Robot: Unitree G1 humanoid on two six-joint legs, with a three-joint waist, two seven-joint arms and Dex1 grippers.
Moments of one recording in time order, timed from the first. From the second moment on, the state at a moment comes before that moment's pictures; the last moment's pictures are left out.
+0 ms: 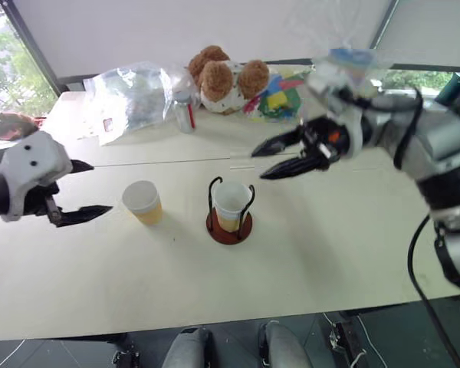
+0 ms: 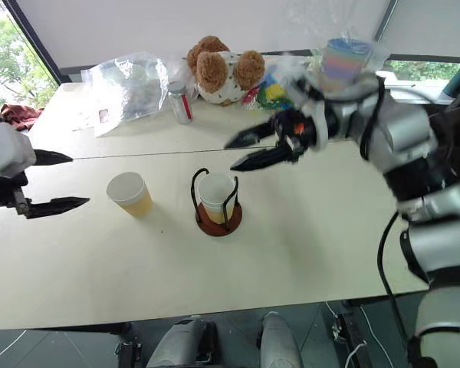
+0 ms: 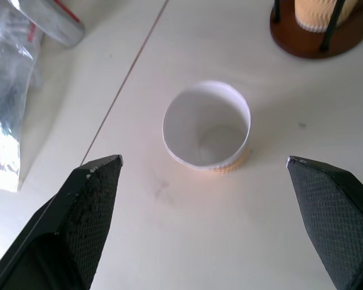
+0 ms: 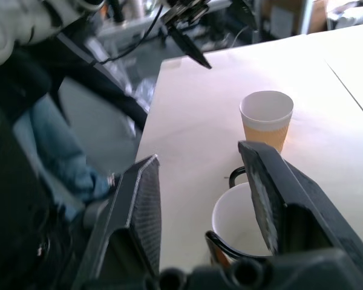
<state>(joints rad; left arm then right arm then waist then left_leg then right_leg) -0.06 1.35 0.45 -0.28 -0.51 0.54 -1.09 -1.04 -0.88 0.41 0.13 0.88 0.51 1.33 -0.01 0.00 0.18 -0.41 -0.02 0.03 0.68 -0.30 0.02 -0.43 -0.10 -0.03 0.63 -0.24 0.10</state>
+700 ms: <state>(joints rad) -0.59 1.15 -0.07 0.11 -0.30 0.26 -1.40 -0.65 -0.86 -0.02 -0.23 0.91 0.82 0.98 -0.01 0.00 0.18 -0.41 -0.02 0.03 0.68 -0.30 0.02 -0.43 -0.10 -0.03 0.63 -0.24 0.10</state>
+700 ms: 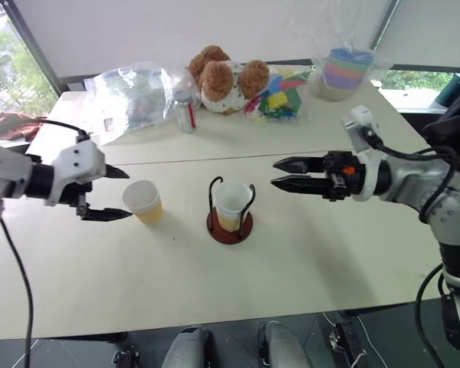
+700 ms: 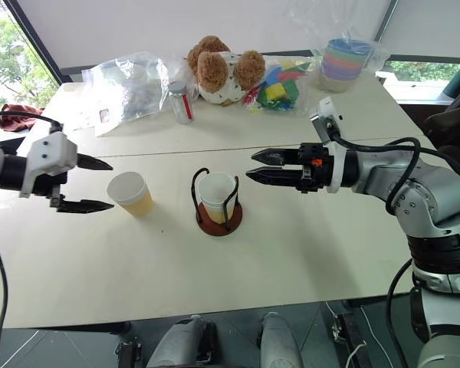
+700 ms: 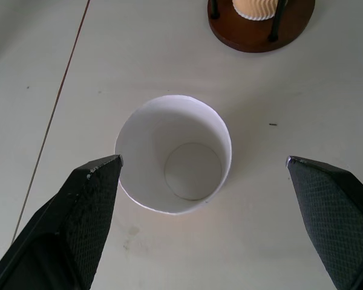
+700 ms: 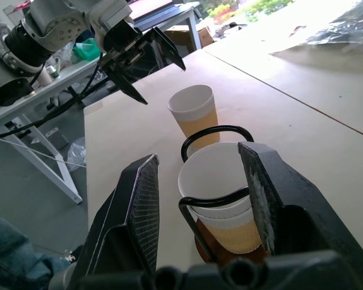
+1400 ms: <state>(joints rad) -0.74 0.96 -0.19 0.39 -0.14 0.10 -1.55 -0.59 -0.85 -0.18 -0.26 0.93 0.89 0.90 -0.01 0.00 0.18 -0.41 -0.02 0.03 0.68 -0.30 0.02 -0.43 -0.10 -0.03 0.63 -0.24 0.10</state>
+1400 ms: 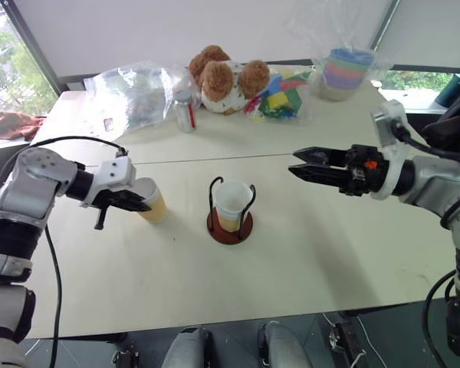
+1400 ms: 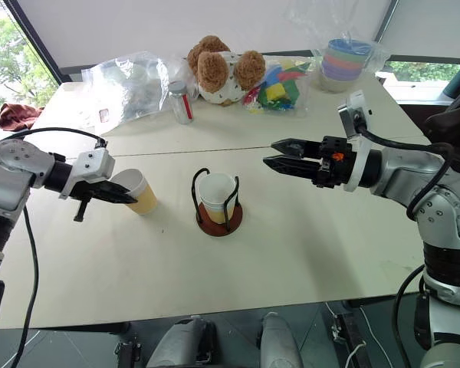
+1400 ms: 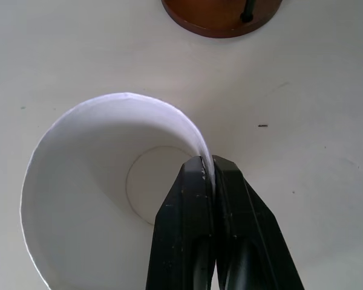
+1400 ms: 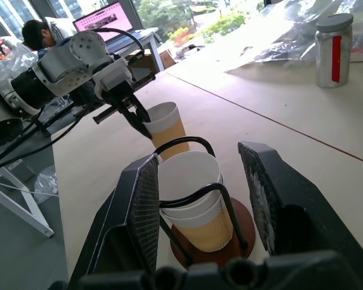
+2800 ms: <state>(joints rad) -1.52 0.75 -1.03 0.57 -0.71 -0.02 -1.61 -0.26 -0.92 -0.30 -0.45 0.85 0.87 0.77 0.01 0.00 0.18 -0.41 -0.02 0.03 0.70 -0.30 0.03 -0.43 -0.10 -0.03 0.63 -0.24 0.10</state>
